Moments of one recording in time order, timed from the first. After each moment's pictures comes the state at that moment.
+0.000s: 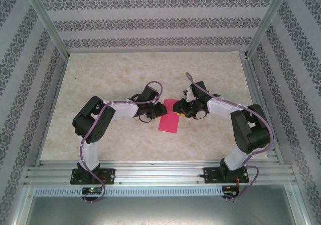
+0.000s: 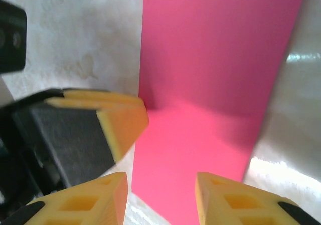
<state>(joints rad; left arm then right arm) -0.65 1.95 1.09 -0.06 0.37 -0.90 0.36 1.68 0.90 -0.30 -0.59 0.58</state>
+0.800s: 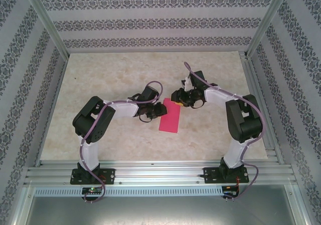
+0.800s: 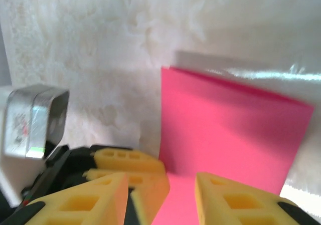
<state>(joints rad) -0.65 1.95 1.10 -0.08 0.37 -0.89 0.31 1.84 1.12 -0.34 -0.62 0.53</state>
